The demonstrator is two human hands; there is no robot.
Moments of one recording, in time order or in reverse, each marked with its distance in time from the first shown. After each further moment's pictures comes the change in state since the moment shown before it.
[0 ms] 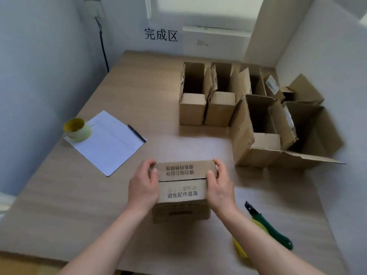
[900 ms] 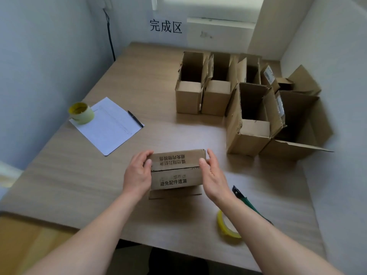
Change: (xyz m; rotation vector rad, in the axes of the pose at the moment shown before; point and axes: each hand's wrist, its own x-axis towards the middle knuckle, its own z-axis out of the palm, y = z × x) left_hand -0.039 0.001 0.018 0.051 -0.010 0.019; right_hand -0.014 0.025 -0.044 -0.004 -0.312 0.017
